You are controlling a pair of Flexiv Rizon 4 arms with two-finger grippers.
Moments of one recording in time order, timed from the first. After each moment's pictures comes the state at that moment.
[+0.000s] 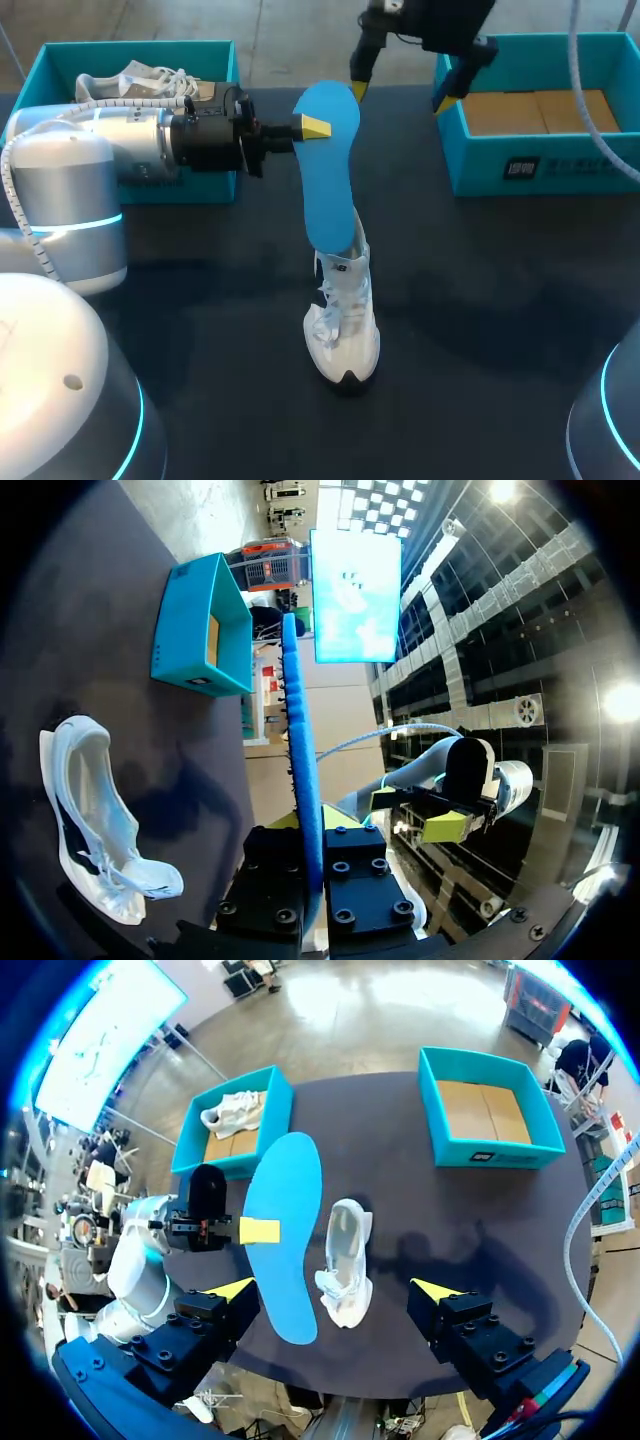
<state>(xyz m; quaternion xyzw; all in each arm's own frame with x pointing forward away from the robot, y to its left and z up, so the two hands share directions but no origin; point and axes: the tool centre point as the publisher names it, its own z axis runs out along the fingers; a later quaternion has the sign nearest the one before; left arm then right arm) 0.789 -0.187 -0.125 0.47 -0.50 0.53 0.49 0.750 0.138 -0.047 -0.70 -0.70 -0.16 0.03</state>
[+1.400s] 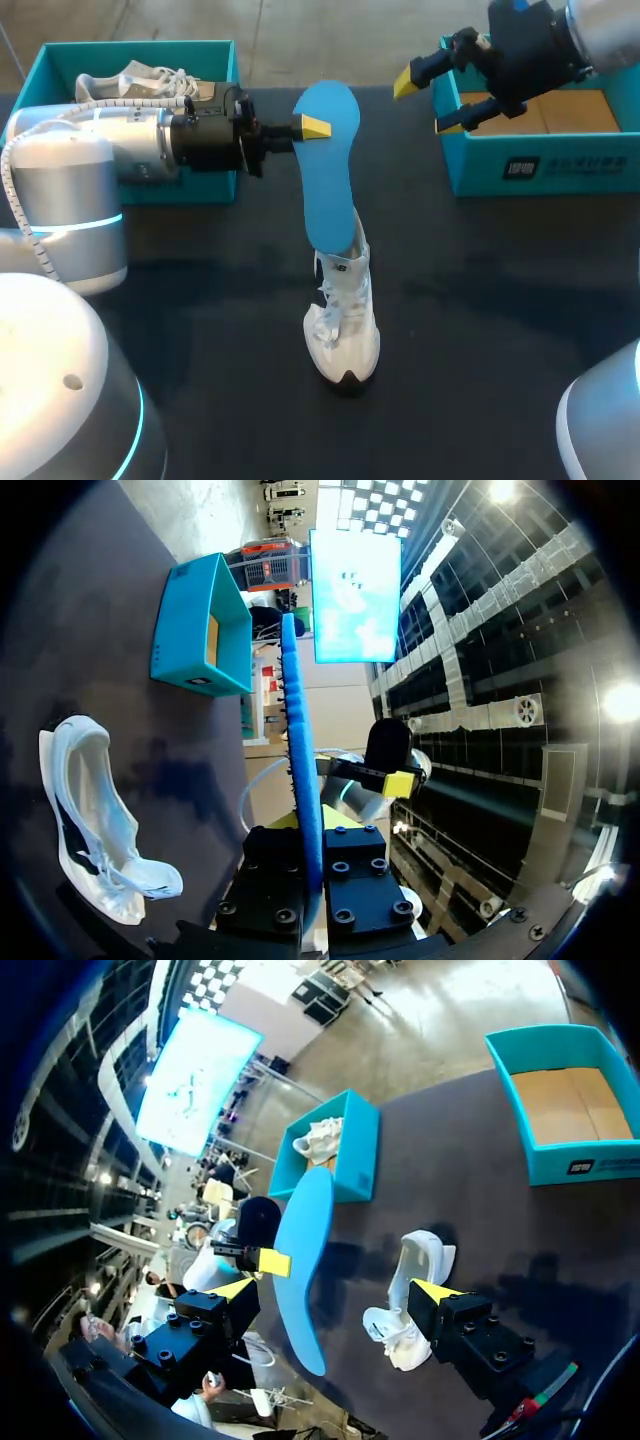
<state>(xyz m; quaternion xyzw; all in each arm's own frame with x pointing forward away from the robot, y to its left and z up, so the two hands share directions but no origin) 0.789 -0.187 -0.125 0.47 -0.50 0.53 0.49 0.790 0.110 -0.089 -0.61 -0.65 -0.39 0.20</state>
